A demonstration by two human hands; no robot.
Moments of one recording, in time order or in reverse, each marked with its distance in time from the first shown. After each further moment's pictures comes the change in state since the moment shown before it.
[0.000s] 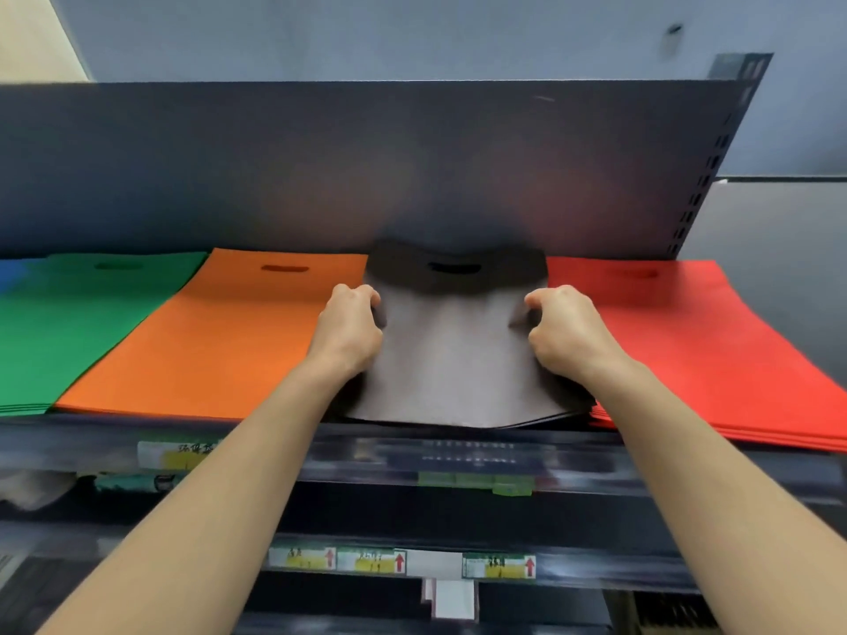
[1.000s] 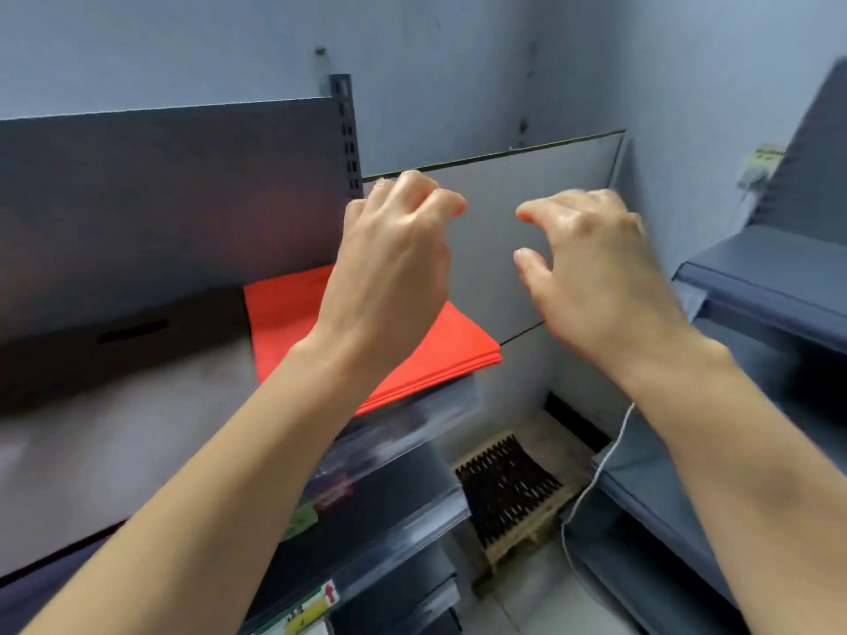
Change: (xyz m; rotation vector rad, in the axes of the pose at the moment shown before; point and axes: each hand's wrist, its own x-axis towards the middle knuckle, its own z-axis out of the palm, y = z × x) left_hand -0.111 0.294 0.049 -0.303 0.295 1.137; right_hand -0.148 0.158 -0.172 -0.414 0.611 0.152
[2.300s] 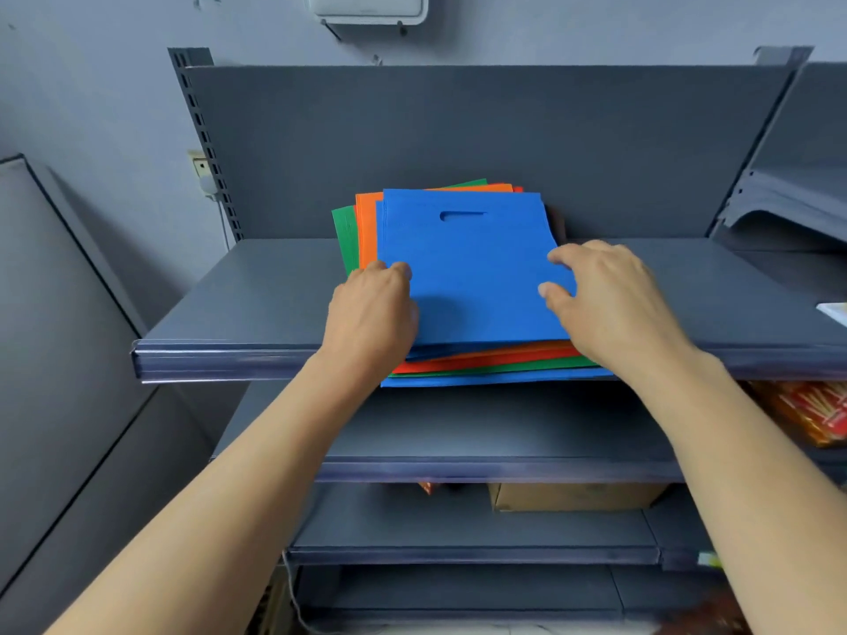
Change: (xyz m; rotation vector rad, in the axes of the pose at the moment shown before) left_hand 0.125 0.421 0.360 -0.437 -0.641 0.367; right_hand -0.163 0.448 -0.130 -0.497 -0.110 1.060
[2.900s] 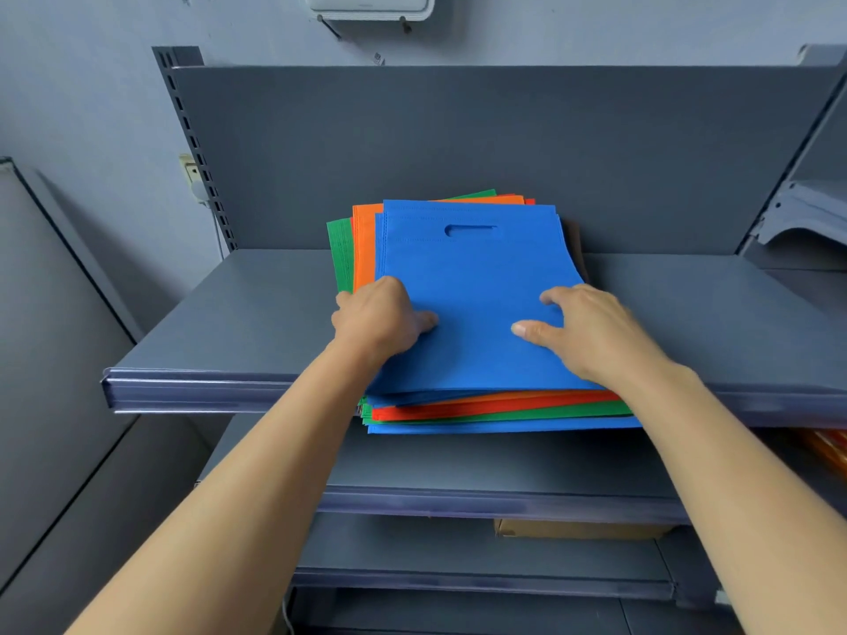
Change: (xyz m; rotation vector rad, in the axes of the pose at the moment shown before) left_hand 0.062 0.004 0.021 -0.203 -0.302 -0.308; right_hand 0.056 0.023 0.043 0.105 -0.302 0.068
